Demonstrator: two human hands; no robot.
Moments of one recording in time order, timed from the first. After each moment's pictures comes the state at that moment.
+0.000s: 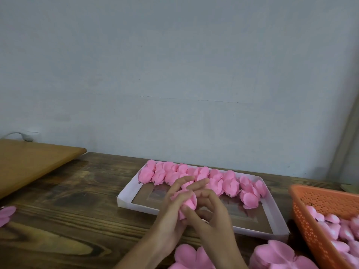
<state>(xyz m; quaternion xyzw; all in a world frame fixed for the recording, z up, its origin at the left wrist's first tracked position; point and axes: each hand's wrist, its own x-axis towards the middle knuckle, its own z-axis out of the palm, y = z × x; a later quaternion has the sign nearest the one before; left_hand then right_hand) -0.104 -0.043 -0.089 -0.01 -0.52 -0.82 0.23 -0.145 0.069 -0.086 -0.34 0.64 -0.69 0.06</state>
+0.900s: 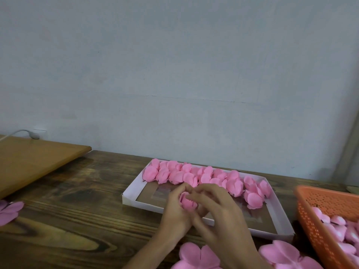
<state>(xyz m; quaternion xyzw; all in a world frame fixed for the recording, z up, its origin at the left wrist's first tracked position) -0.120 -0.049 -0.101 0.05 -0.65 -0.69 0.32 -0.163 0.086 -0.079 -0.53 0.72 -0.37 -0.25</state>
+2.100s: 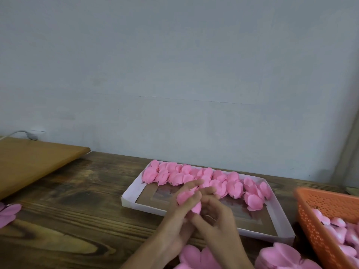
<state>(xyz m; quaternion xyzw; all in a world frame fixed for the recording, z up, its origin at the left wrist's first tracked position) -0.099 -0.038 -0.087 -0.04 -0.47 -0.86 0.19 -0.150 0.069 -0.087 -0.38 0.63 -0.67 0.07</state>
